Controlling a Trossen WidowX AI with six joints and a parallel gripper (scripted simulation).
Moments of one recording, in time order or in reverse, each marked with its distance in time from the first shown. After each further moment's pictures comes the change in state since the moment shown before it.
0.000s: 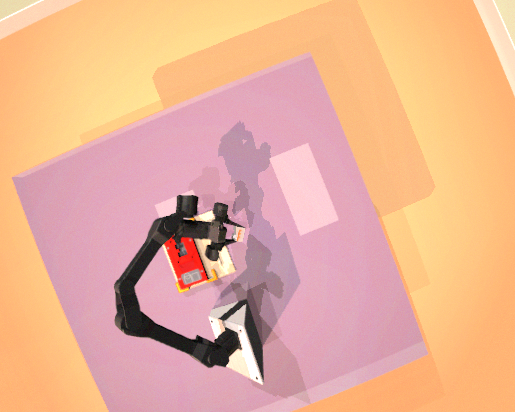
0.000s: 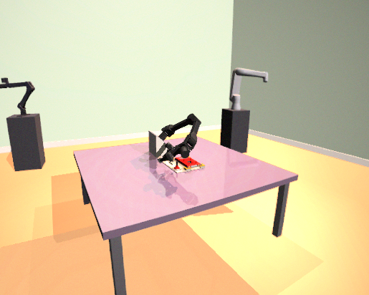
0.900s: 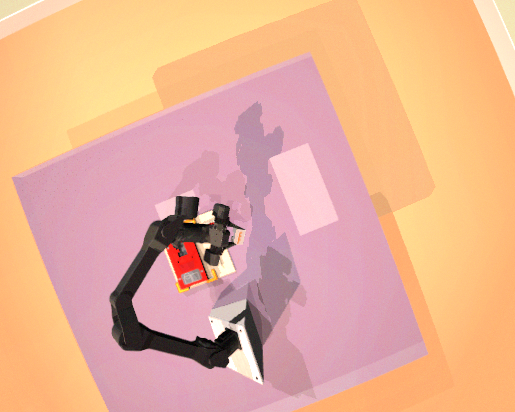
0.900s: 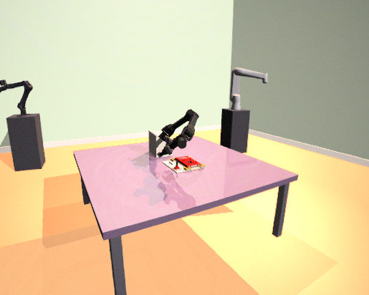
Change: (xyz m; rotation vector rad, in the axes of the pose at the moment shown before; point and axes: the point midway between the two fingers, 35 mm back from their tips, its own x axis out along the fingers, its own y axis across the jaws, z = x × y) arm -0.019 0.000 0.039 -0.001 0.109 -0.007
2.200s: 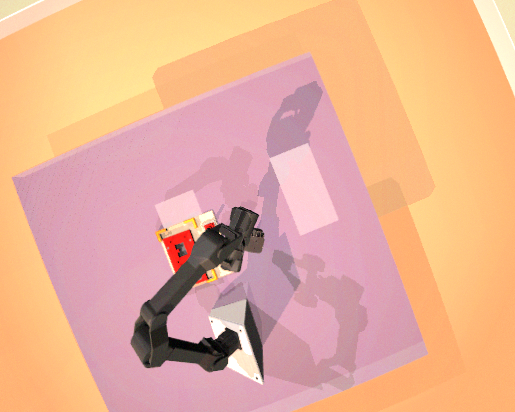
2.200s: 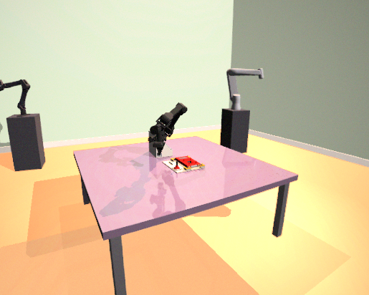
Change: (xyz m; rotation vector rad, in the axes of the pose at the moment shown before) arm 0.012 0.004 0.031 0.005 0.886 0.003
